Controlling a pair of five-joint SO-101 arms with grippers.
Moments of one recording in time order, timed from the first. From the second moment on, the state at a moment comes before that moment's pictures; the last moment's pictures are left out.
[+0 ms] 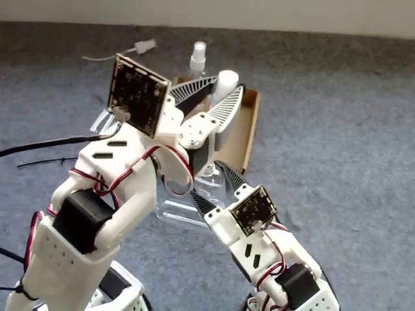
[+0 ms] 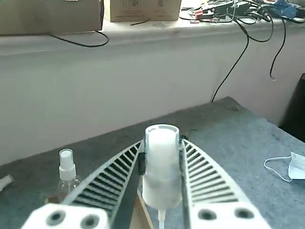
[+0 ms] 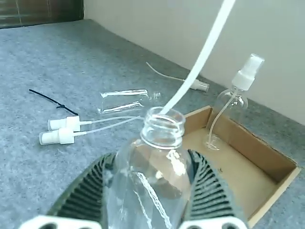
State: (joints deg) left arm 32.4 -46.4 11.6 49.5 10.6; right arm -38.9 -104.5 82.6 40.1 10.6
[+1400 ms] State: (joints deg) left arm 29.1 -47.5 10.2 47.7 16.1; right arm -38.9 -104.5 82.6 40.1 10.6
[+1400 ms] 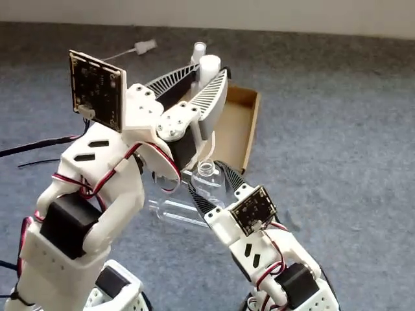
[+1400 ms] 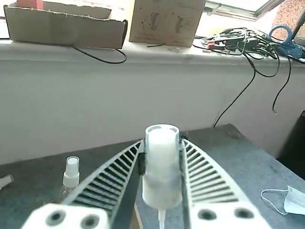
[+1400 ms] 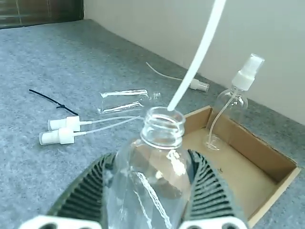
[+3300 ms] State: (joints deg) left arm 29.6 -53.3 32.4 52.5 1.3; right arm -34.7 -104.5 82.8 40.1 5.8
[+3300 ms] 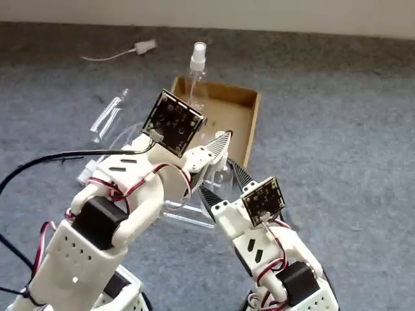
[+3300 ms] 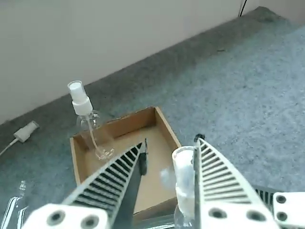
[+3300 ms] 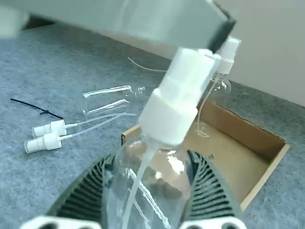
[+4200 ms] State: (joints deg) left arm 17.8 -72.3 38.6 54.3 -1.9; right arm -33.0 -104.5 82.7 40.0 5.8
